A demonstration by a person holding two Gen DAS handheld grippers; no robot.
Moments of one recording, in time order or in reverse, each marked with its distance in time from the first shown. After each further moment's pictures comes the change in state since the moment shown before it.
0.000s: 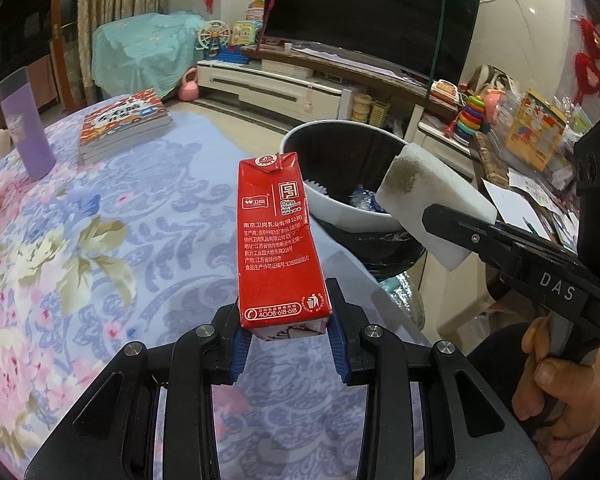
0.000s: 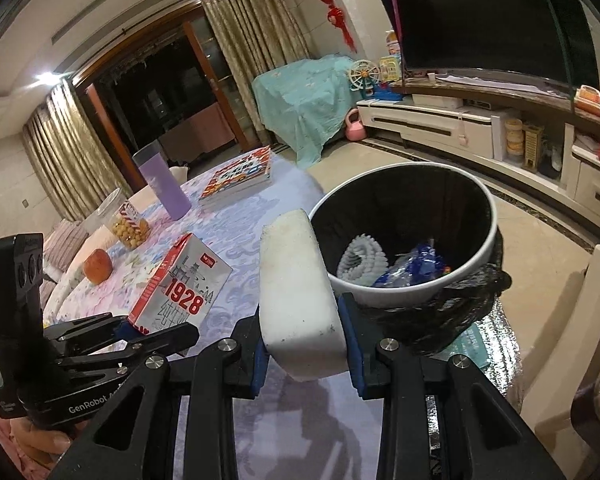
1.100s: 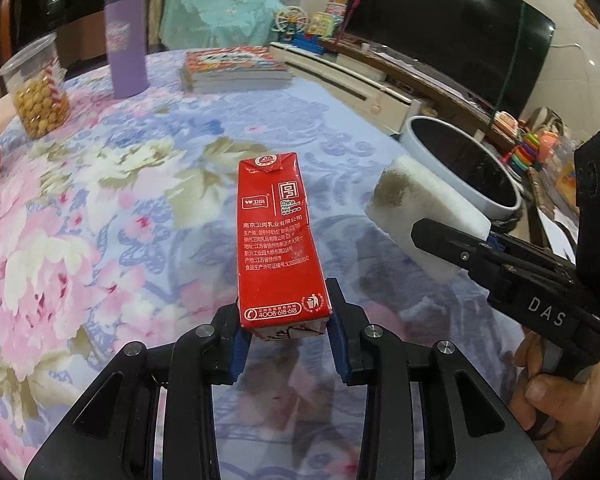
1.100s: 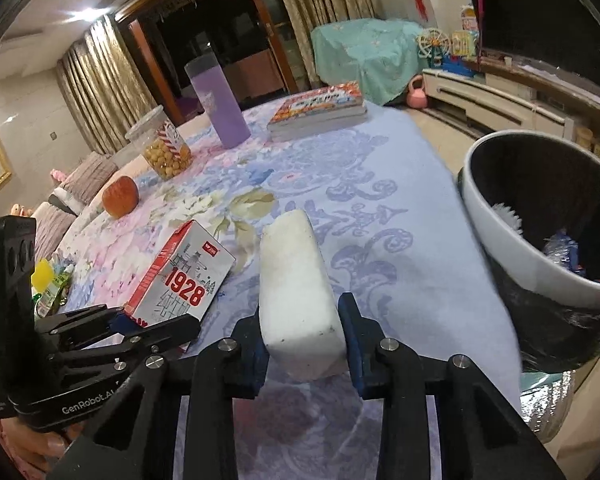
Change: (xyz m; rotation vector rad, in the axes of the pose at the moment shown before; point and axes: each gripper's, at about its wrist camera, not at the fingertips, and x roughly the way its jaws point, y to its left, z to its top) left arm -0.017 0.101 -0.059 -0.211 0.011 0.103; right arm 0.079 0.089 -0.028 -0.158 0.153 0.116
